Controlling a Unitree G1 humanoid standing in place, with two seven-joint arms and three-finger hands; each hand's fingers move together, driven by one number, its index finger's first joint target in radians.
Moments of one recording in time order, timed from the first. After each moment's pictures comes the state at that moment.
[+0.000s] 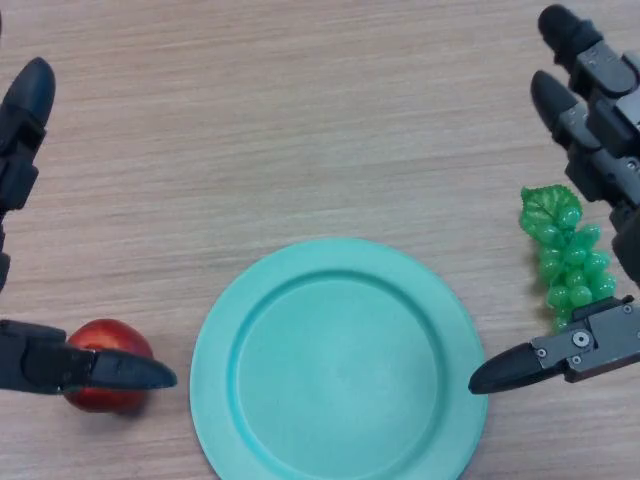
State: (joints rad) left arm 0.08 0.23 0.41 -0.90 -0.42 0.36 -0.22; right arm -0.05 -0.25 -0.04 -0.95 0.08 0.60 0.19
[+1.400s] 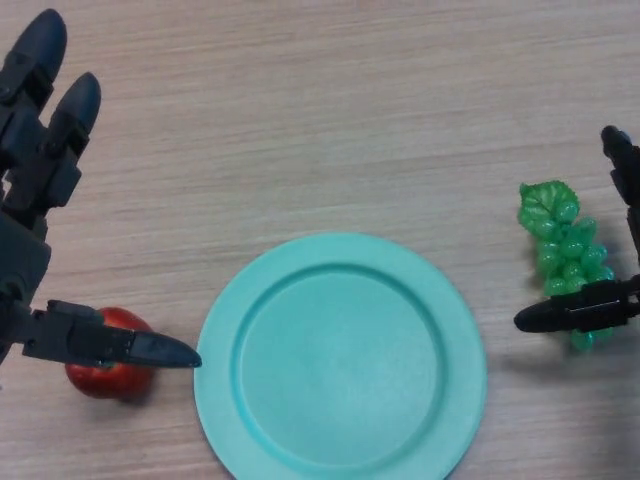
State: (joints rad) left arm 0.05 0.26 0.29 -0.73 -0.32 0.27 -0.24; right arm -0.23 -0.30 -0.07 0.10 -0.29 0.18 -0.05
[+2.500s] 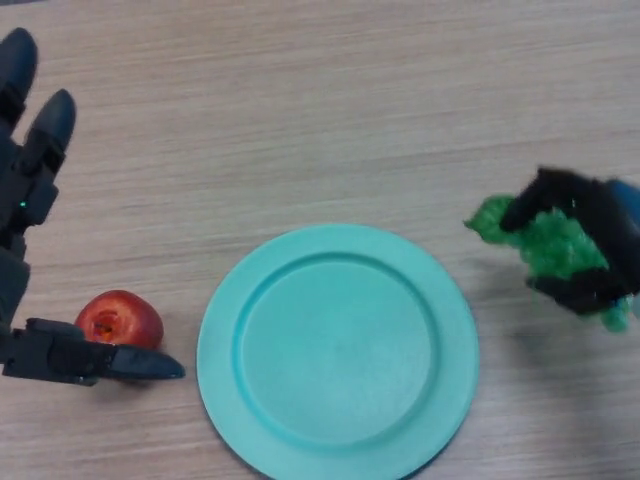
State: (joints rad) left arm 0.10 0.23 0.34 -0.76 -0.34 0.27 -0.24; right arm -0.26 -0.31 -0.02 -0.10 -0.61 0.12 0.24
